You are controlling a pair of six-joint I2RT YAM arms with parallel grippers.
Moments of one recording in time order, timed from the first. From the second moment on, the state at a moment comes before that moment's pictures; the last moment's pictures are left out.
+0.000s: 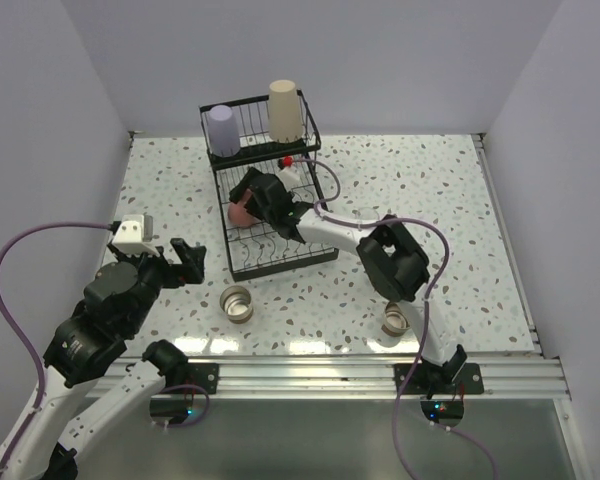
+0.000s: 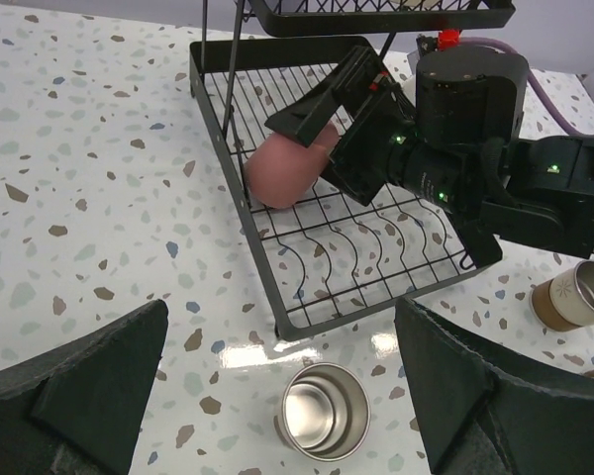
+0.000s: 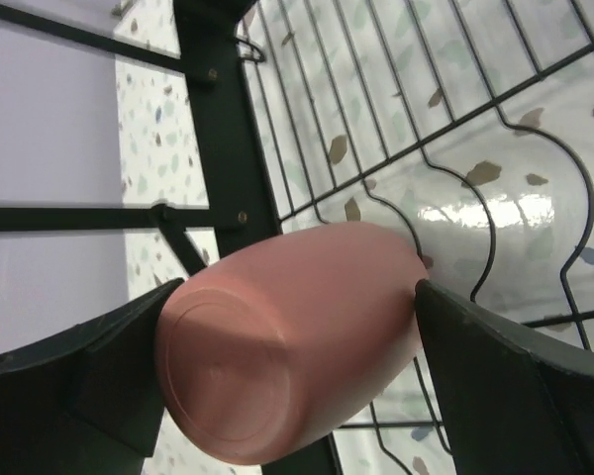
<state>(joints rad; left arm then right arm) -0.60 0.43 0.91 -0.75 -0.42 -0.37 0.84 2.26 1.72 0.04 0.36 1.11</state>
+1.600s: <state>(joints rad) -0.61 0.75 0.81 -0.82 -0.06 -0.52 0.94 1.32 1.32 -0.42 0.49 0.58</state>
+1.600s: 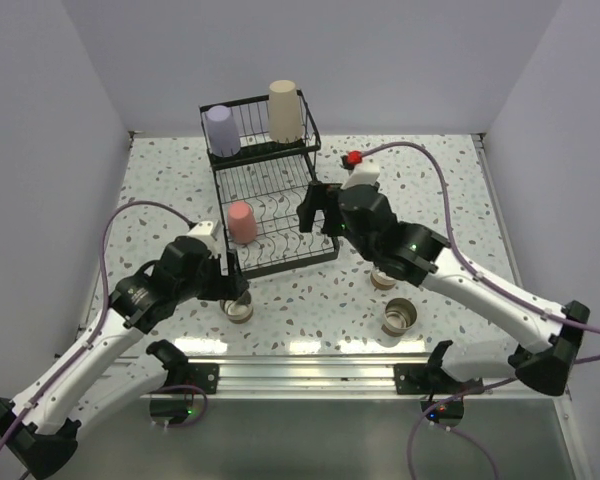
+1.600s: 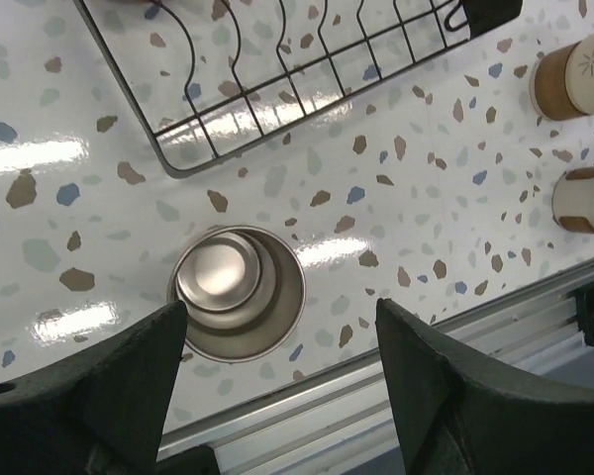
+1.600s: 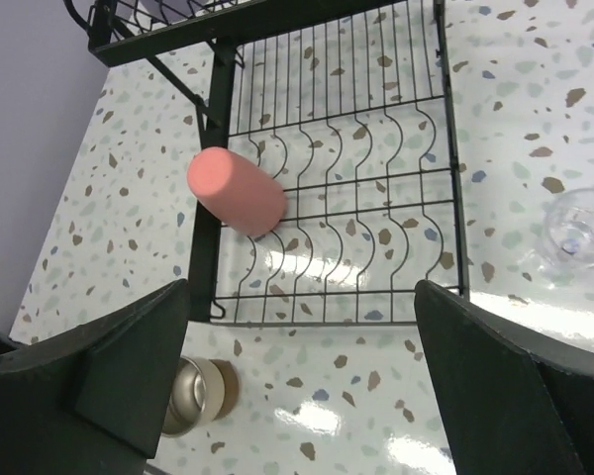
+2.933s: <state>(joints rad) -0.86 1.13 0.82 -0.73 -0.19 -0.73 0.94 0.89 1.12 -0.73 0.58 0.55</state>
